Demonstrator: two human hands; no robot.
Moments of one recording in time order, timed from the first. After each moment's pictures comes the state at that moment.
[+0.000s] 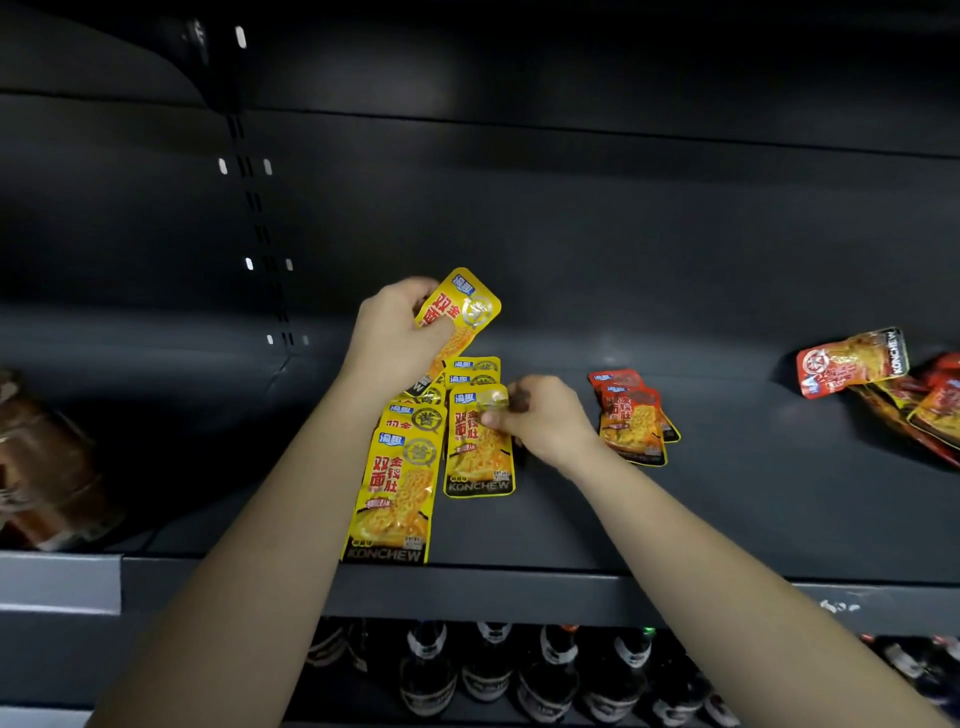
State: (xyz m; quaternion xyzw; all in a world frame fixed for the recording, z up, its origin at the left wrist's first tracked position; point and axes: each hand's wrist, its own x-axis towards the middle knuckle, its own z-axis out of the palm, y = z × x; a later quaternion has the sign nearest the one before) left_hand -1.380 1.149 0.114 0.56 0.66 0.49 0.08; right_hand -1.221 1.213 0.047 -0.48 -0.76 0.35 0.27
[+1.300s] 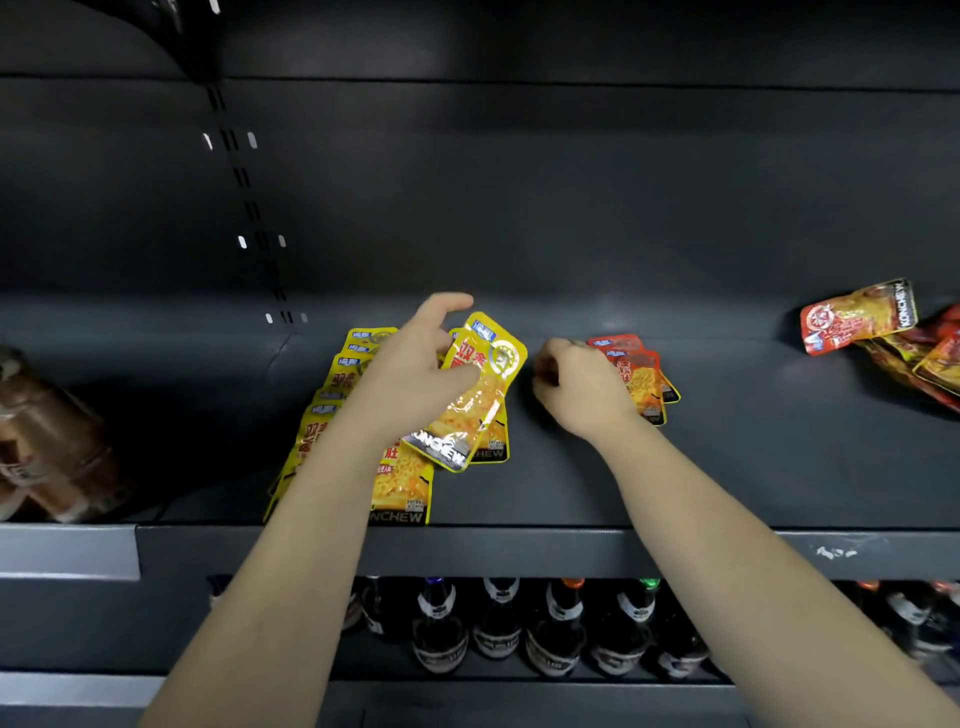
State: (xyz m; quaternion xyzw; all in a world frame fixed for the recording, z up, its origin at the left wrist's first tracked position) left_hand -1.349 1.107 0.090 0.60 0.65 0.42 0.21; right_hand -1.187 1.226 0.038 -0.49 -0.83 0.10 0.24
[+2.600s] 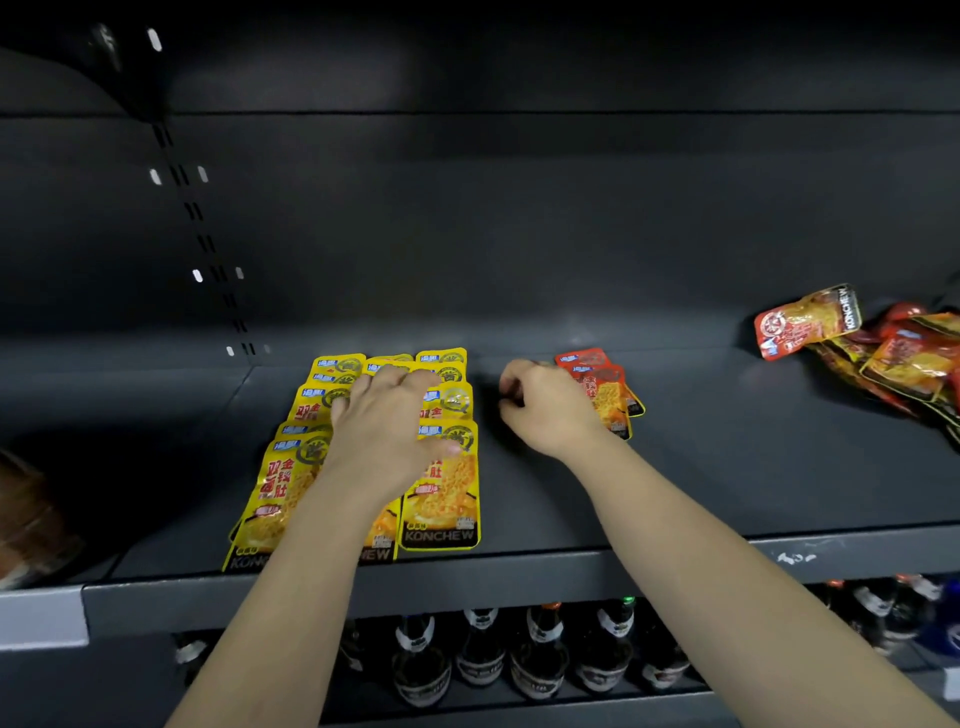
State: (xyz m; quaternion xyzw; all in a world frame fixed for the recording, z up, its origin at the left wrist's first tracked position) left_hand -1.337 1.109 0.074 0.62 0.77 0.18 0.01; right_hand -1.186 1.226 0.042 -0.48 -0.84 0.11 0.23
